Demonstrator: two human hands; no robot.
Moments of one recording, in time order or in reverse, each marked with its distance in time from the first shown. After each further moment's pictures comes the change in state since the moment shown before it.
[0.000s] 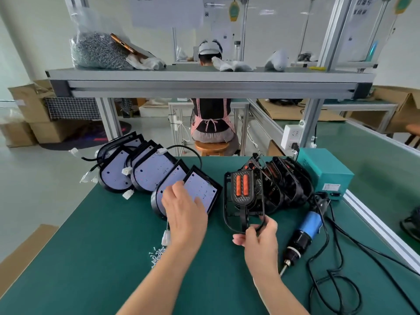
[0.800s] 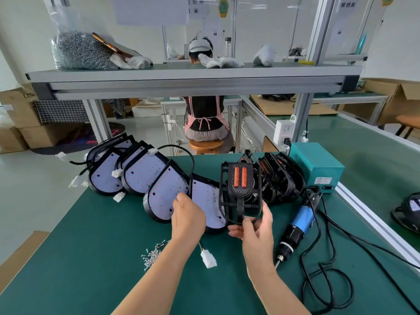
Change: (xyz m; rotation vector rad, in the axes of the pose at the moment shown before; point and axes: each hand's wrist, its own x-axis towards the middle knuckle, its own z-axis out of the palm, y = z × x) left_hand 0.004 0.003 0.019 0.073 -0.310 -0.220; right_hand 0.010 0.001 0.003 0.337 0.009 -0.054
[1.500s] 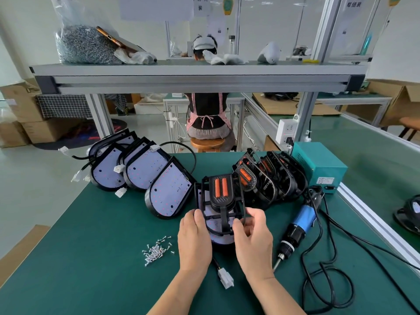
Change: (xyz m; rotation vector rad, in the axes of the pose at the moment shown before) left_hand -0.046 -0.028 0.028 -0.406 0.110 0.028; right_hand -0.017 -0.010 -0.001 -0.466 -0.023 -0.169
